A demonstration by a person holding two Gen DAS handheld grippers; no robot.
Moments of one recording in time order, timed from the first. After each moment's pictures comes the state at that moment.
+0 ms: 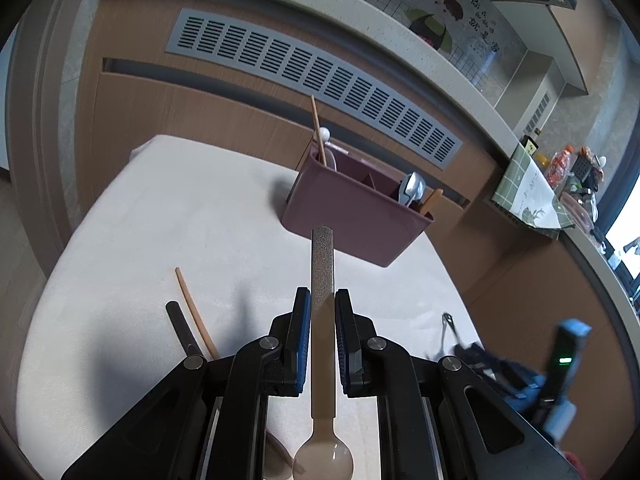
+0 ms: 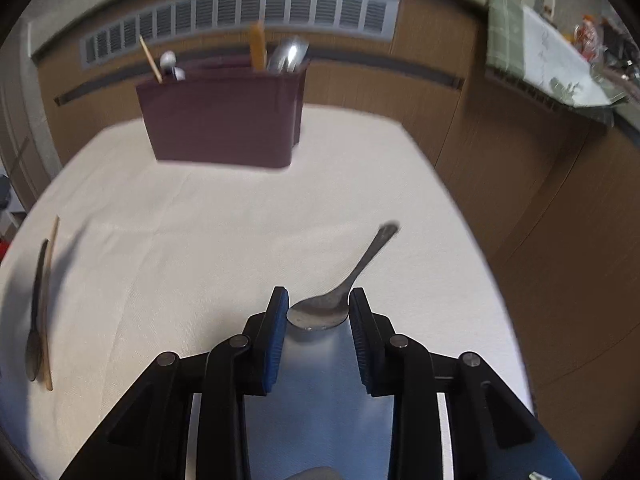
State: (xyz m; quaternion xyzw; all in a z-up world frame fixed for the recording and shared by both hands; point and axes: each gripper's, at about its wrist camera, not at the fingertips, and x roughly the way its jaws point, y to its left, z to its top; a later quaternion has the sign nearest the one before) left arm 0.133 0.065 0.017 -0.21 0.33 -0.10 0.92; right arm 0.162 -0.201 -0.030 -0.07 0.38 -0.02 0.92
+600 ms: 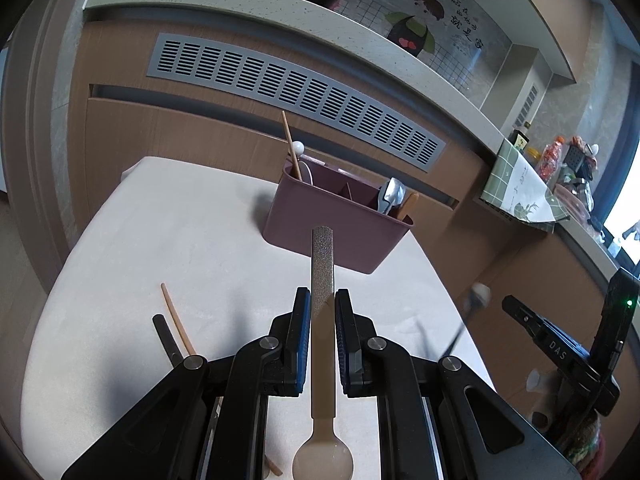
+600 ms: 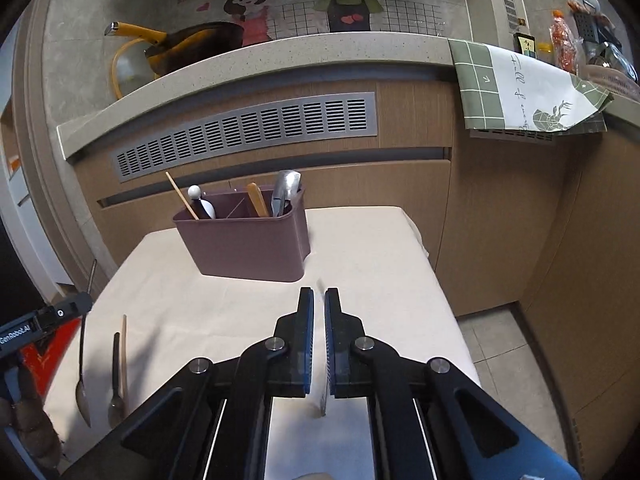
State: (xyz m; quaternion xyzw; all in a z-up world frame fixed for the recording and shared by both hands) left arm 0.130 0.046 0.034 -0.18 0.31 -0.11 0.93; right arm 0.150 -0.240 0.051 0.02 0.28 0.05 0.96
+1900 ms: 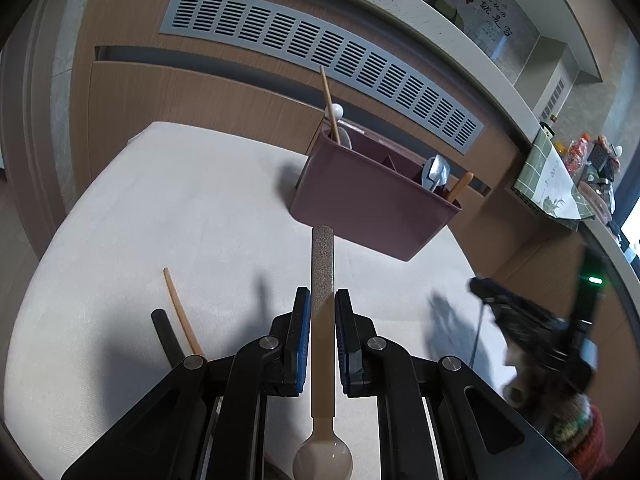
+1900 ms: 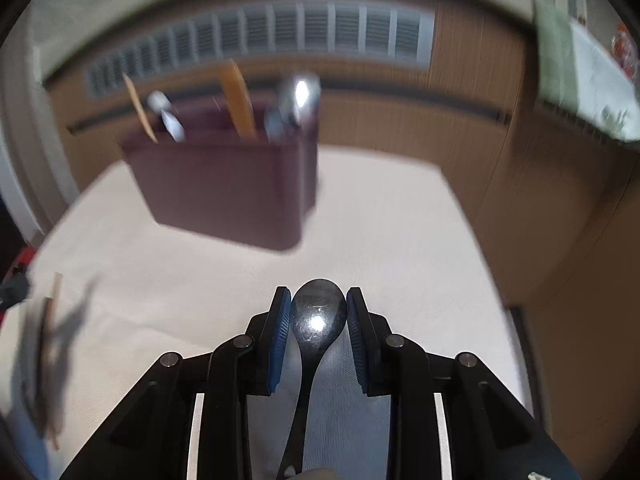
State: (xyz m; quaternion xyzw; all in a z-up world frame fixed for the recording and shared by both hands) left arm 0.169 0.054 -0.010 -0.19 0.35 -0.09 0.91; right arm 0.239 -0.211 -0.022 -0.06 0.34 0.07 0.94
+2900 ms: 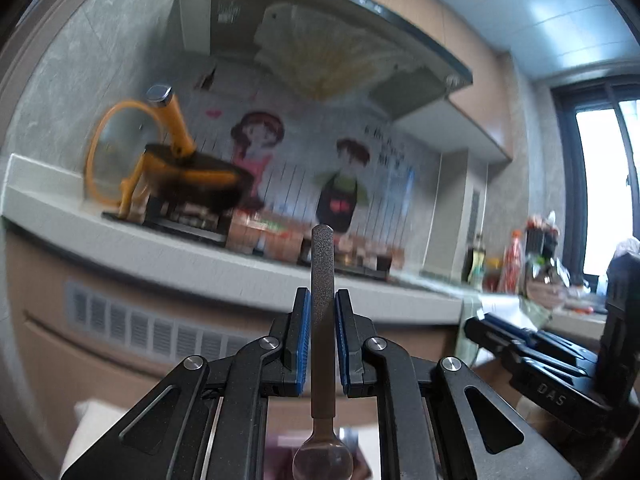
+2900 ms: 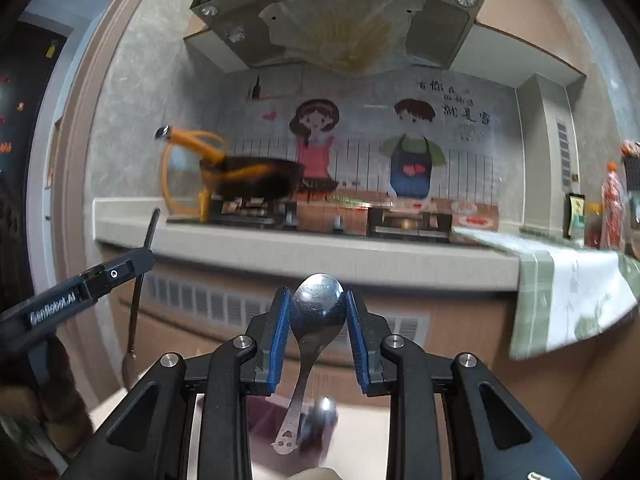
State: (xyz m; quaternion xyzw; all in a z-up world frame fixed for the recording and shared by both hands) left arm 0.242 0.018 0.187 -0.13 -0.01 -0.15 0.98; right arm 0.233 -0.186 0.202 -0.06 0.05 0.12 0.99
